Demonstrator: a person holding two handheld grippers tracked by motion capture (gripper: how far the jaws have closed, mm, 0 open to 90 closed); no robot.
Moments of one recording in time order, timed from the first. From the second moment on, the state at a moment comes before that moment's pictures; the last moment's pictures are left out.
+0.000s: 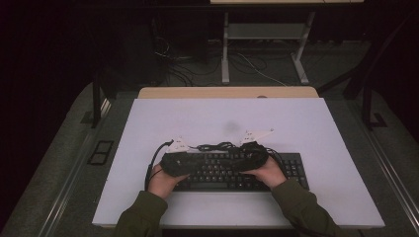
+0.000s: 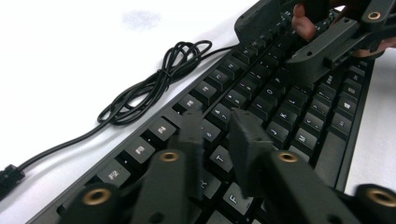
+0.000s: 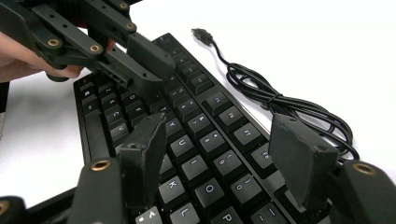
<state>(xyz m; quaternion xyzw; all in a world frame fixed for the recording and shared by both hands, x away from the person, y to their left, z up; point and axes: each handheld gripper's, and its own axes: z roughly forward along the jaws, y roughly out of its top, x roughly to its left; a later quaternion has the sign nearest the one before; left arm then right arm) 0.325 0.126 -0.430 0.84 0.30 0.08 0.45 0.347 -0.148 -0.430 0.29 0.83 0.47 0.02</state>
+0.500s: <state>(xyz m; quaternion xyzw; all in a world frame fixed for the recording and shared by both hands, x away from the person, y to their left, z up) 0.325 0.128 -0.435 0.85 0.30 0.06 0.43 0.347 -0.147 -0.430 0.29 0.83 0.47 0.02</state>
